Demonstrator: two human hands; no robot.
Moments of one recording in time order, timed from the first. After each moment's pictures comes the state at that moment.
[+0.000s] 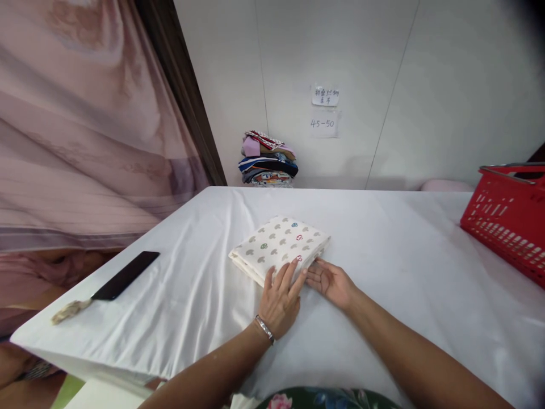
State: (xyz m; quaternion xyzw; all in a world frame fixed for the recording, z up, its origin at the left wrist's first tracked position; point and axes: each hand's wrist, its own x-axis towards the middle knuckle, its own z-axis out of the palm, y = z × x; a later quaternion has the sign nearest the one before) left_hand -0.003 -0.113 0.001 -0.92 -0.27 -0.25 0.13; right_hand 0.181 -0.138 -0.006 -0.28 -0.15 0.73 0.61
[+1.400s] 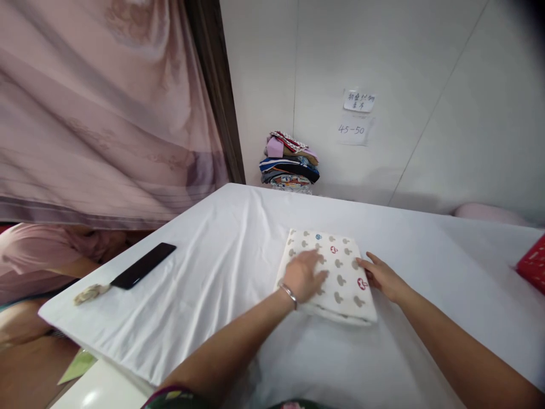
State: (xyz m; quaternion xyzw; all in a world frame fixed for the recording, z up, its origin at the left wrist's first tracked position) left_hand 0.046 -0.036 0.032 -0.87 -0.33 -0.31 -0.22; right_hand 0.286 -0.091 0.011 -0.67 -0.24 0.50 0.49
